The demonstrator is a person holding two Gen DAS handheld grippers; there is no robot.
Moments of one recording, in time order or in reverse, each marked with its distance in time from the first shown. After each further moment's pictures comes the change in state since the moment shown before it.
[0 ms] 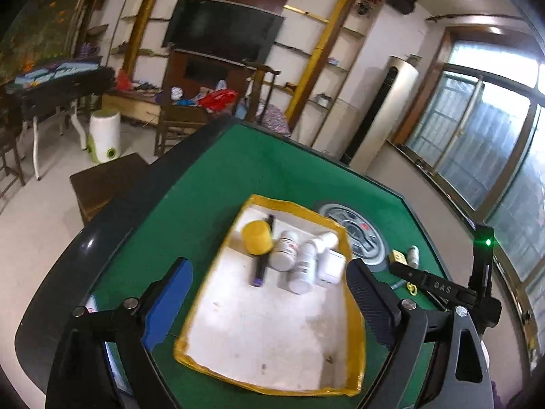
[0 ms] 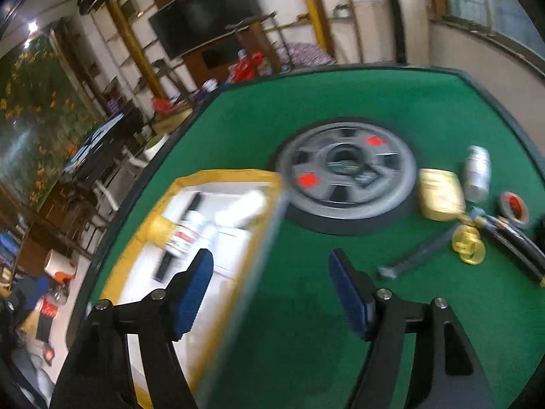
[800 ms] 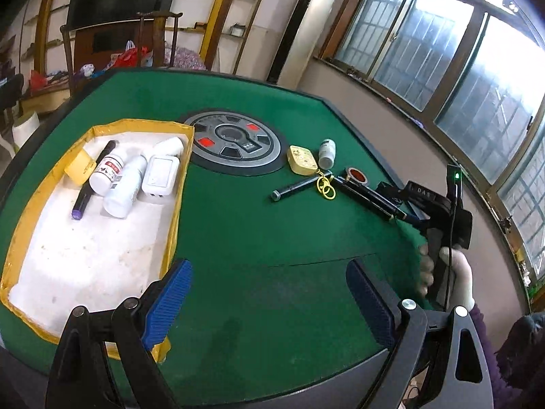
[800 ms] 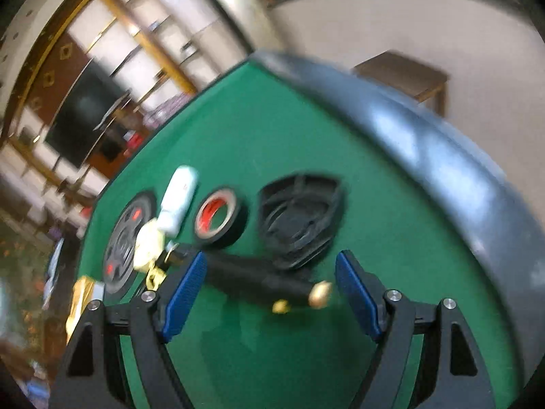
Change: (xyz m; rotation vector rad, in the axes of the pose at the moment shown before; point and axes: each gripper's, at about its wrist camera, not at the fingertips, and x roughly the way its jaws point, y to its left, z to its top) left arm 0.051 -0.162 -0.080 0.232 0.298 -0.192; right arm -0.054 -0.300 -0.035 0.506 -0.099 -0.135
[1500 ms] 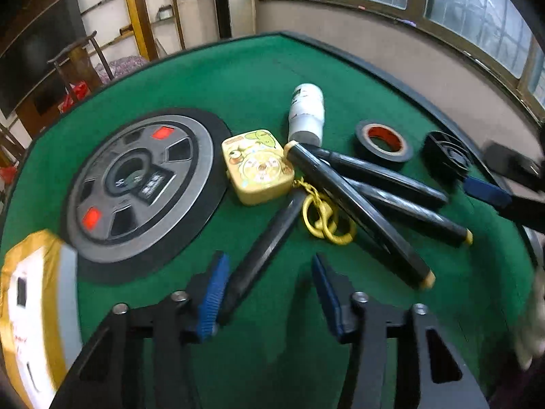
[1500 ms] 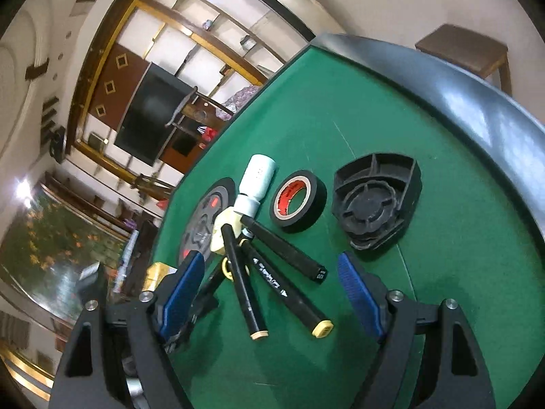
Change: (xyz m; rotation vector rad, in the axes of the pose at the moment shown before) left arm 0.205 -0.087 0.073 0.387 0.218 0.131; right arm 0.001 0.001 0.000 0.019 0.026 0.322
